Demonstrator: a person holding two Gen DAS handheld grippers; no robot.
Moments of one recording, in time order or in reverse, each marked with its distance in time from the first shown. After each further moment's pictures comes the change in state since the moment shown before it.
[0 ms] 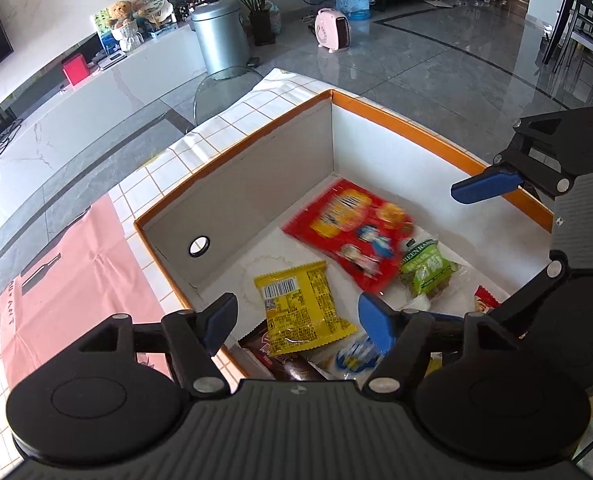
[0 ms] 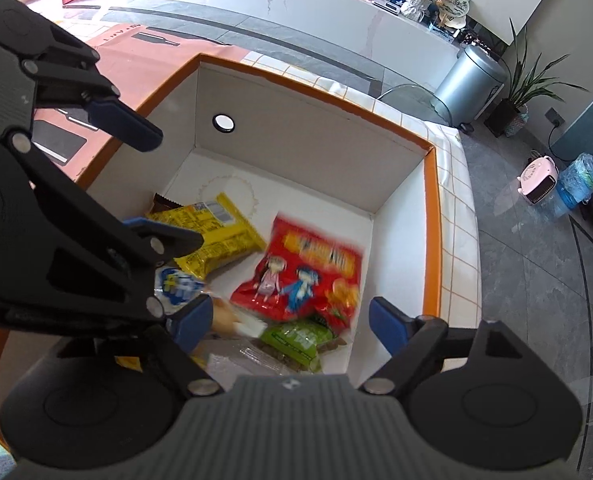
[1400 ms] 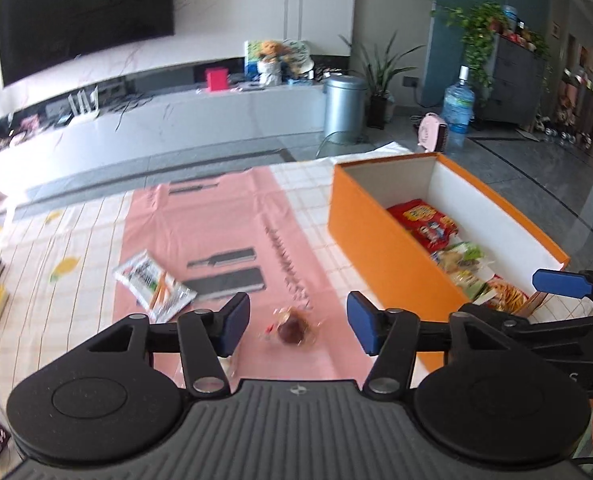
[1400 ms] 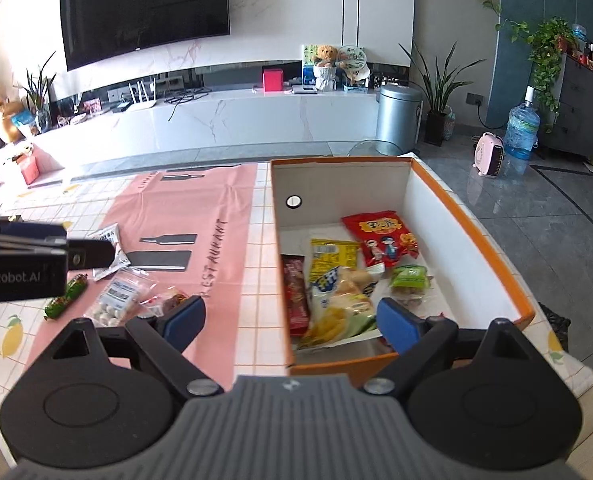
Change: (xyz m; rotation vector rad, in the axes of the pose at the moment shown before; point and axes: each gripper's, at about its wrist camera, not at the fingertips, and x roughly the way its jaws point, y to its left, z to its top) left arm -0.154 0.056 -0.180 -0.399 -0.266 0.152; right arm -0.120 0.149 -0.079 0.463 -0.361 -0.027
